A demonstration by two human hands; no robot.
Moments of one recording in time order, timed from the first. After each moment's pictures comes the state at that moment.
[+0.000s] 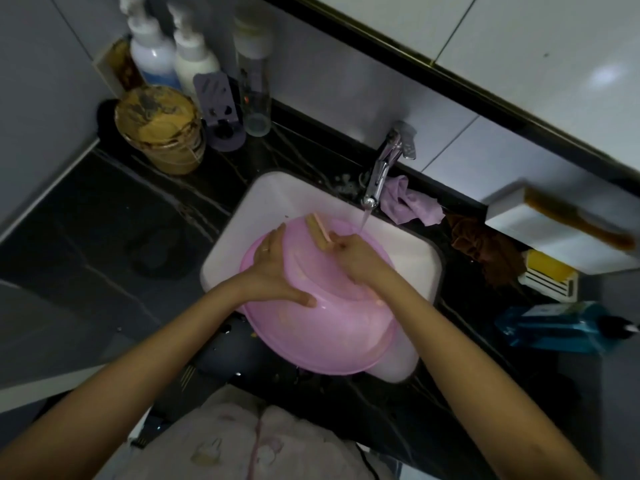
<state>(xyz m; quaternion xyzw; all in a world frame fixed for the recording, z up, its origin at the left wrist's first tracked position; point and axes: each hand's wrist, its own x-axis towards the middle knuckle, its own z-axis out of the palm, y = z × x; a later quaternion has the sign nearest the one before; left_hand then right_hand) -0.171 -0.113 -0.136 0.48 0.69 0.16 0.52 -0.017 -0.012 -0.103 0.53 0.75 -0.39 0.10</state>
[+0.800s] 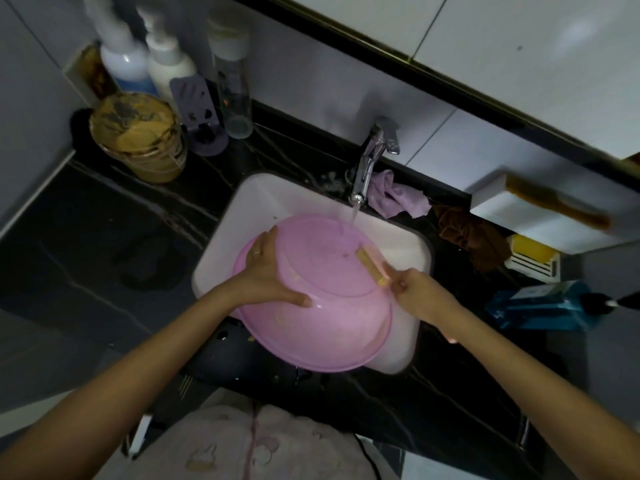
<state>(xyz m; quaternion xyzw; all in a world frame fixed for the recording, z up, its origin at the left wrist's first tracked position) -0.173 -0.111 -0.137 0.49 0.69 0.15 0.52 0.095 -0.024 -0.085 0.57 0.73 -0.33 0.17</state>
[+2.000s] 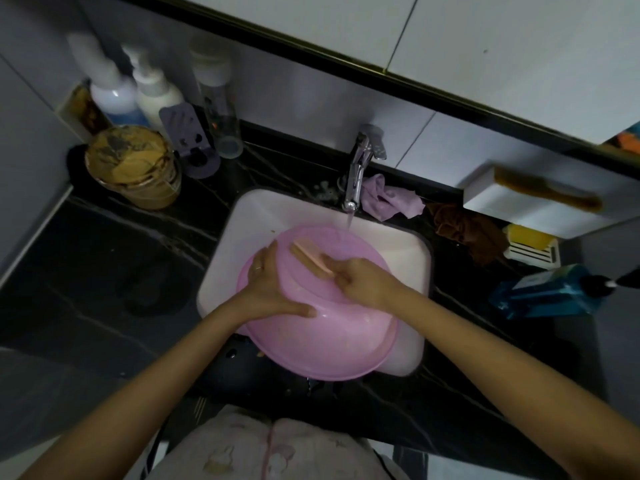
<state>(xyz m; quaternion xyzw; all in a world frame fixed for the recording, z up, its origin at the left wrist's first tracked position) -0.172 -0.112 -0.138 0.49 0.70 0.15 0.50 0.022 -0.029 -0.101 0.44 0.81 -0.36 0.15</state>
